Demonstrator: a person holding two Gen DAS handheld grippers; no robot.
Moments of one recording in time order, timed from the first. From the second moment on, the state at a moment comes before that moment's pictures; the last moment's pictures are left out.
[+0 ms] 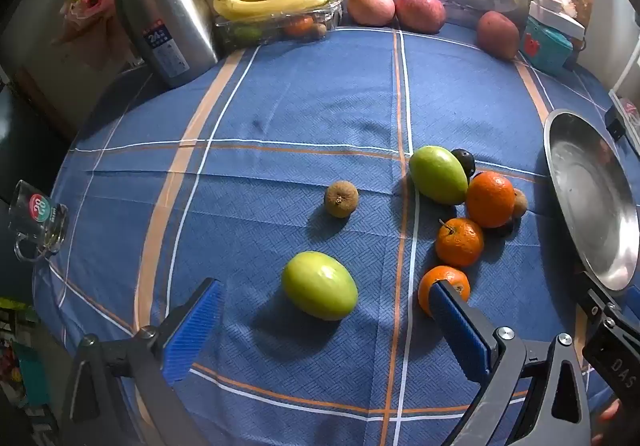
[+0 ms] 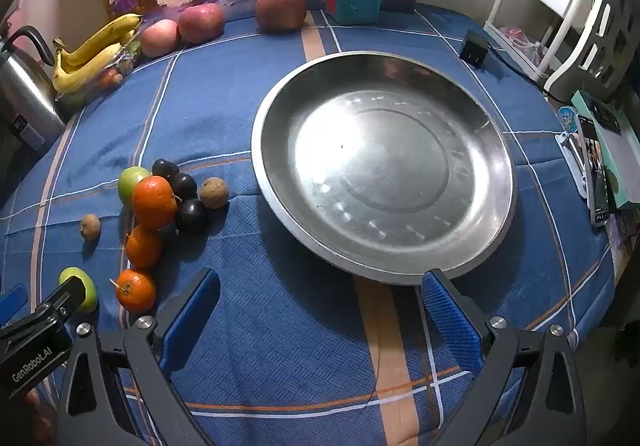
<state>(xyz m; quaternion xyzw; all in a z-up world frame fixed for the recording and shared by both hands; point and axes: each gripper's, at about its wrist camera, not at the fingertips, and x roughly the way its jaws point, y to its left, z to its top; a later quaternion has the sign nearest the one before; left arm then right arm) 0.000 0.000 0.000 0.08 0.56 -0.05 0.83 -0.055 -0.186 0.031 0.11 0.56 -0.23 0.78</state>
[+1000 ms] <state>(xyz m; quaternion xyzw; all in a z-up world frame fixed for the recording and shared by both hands) 0.000 -0.001 -0.004 0.07 0.56 -0.06 0.82 -0.056 -0.186 0.029 0.11 0.56 -0.23 0.79</state>
